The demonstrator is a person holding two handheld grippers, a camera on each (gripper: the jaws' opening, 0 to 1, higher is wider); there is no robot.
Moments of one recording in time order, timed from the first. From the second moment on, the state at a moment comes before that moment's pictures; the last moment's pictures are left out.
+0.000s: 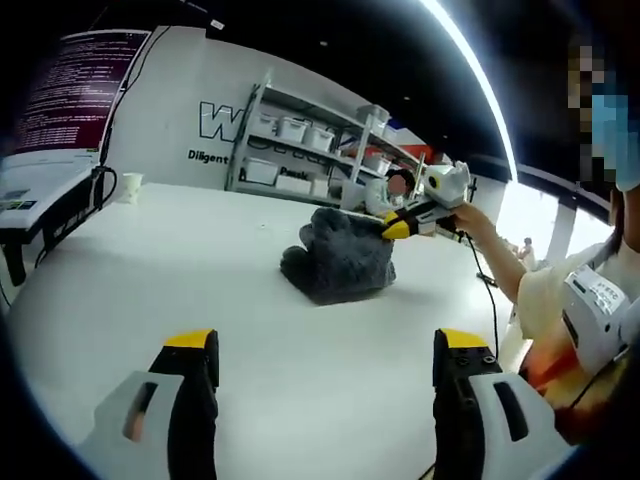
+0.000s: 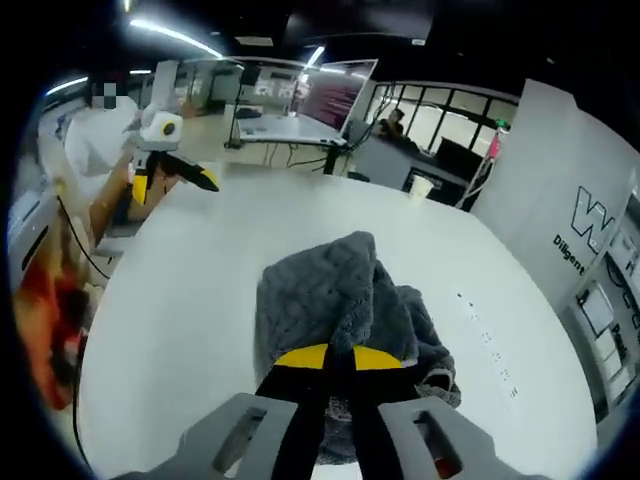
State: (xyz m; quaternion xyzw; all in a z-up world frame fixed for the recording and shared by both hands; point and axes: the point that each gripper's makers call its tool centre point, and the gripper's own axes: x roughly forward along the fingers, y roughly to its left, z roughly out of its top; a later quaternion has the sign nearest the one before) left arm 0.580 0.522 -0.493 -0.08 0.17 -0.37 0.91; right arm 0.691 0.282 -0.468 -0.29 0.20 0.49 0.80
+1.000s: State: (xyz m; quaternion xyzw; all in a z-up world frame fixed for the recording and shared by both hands) left arm 0.578 0.509 -0.494 -0.10 0.17 -0.39 0.90; right arm 0.610 0.286 -0.494 -0.35 0.21 0.52 0.75
